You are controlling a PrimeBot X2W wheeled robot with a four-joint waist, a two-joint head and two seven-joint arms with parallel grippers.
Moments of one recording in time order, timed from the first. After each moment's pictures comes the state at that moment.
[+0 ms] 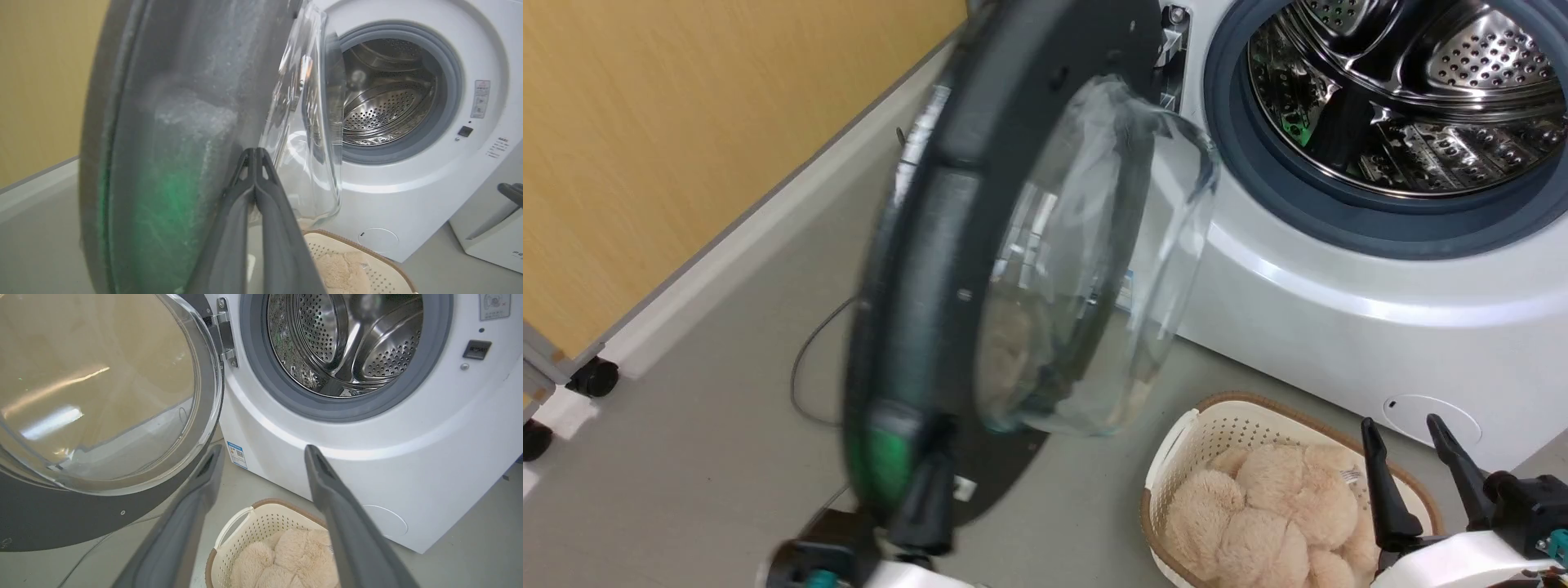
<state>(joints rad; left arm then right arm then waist) 0.03 0.18 -0.43 -0.09 -0.39 0.25 -0.24 0.09 -0.05 -0.09 -0.07 0.12 0.13 -0.01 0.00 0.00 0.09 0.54</state>
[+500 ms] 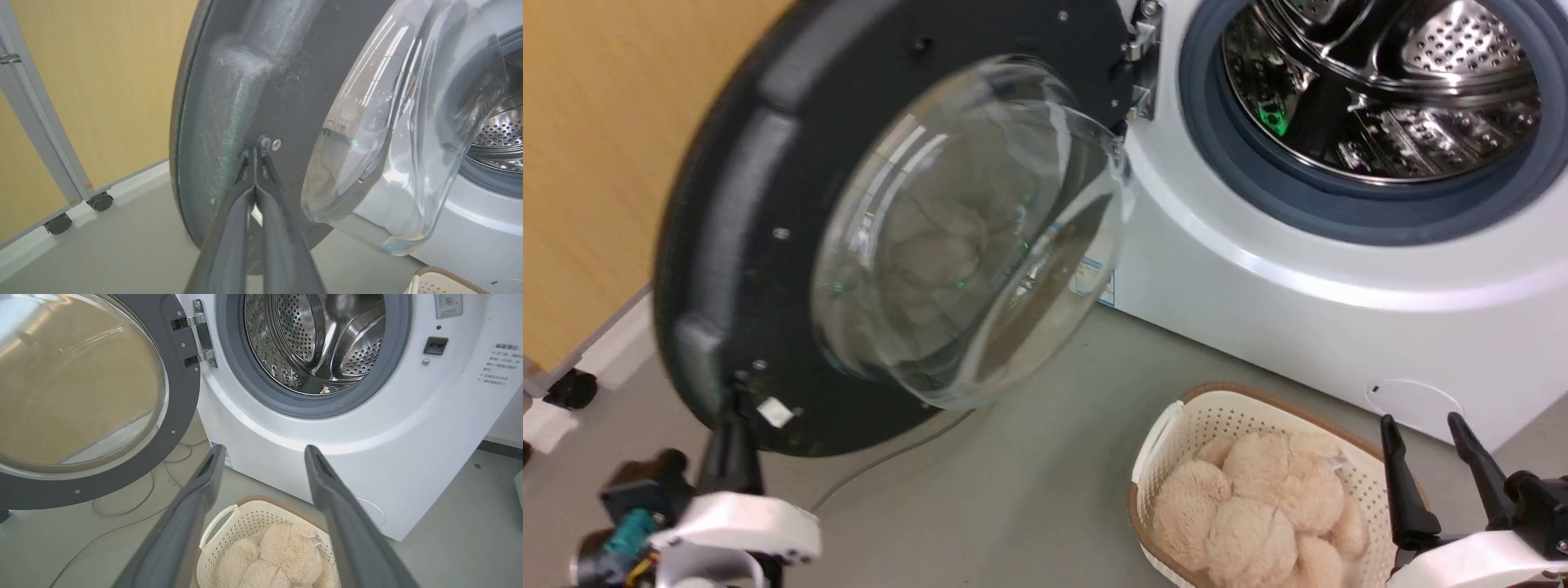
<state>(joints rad) -0.07 0.28 -0.11 0.15 -0.47 0.21 -0.26 0.10 -0.05 -0.12 -0.11 0.12 0.13 0.01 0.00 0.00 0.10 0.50</state>
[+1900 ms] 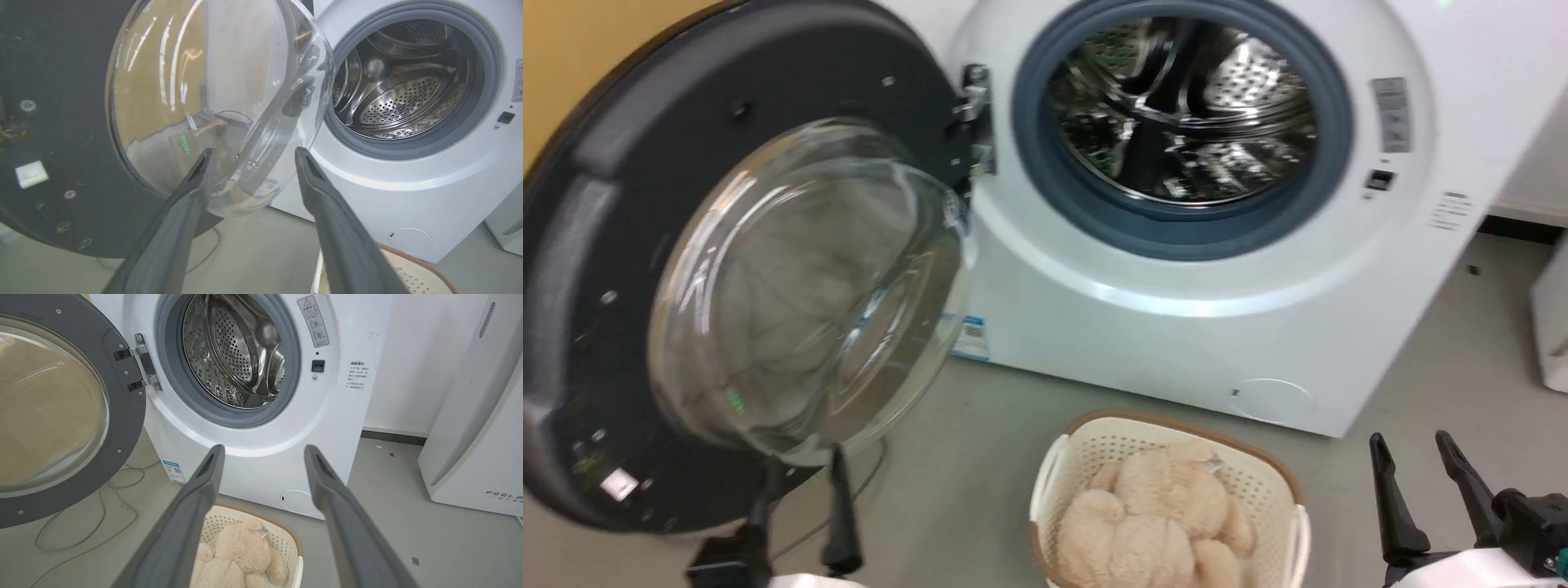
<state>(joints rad) 0.09 0.07 -0.02 0.07 -0.22 0.08 -0.26 0.12 -0.05 -0.10 -0.07 0.13 0.13 -0.03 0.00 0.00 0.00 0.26</state>
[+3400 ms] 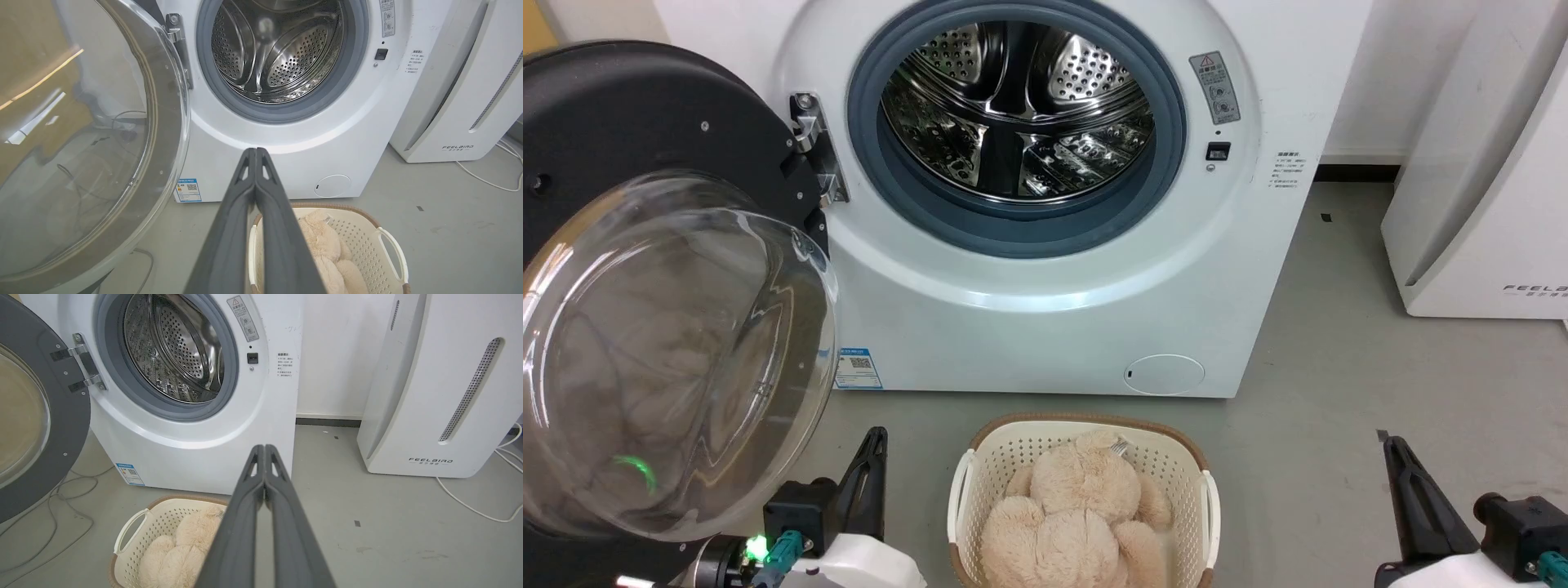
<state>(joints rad) 0.00 0.11 -0.14 0.13 -0.15 0.04 -0.13 0.13 -0.05 -0.08 -0.09 0.10 0.13 -0.02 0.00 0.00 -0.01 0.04</state>
